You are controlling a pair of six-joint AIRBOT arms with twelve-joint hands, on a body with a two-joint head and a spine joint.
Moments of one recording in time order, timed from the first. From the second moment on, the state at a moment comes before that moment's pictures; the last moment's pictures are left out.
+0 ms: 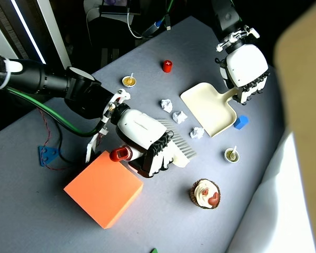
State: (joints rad) left arm 0.36 -1.21 1.49 -1.21 -0.31 2.47; right arm -0.57 -1.55 1.23 -2.22 -1.23 0.66
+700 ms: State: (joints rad) left arm 0.36 -1.21 1.48 -1.20 -0.31 2.47; right arm -0.53 -1.39 1.05 -2.13 -1.02 0.34
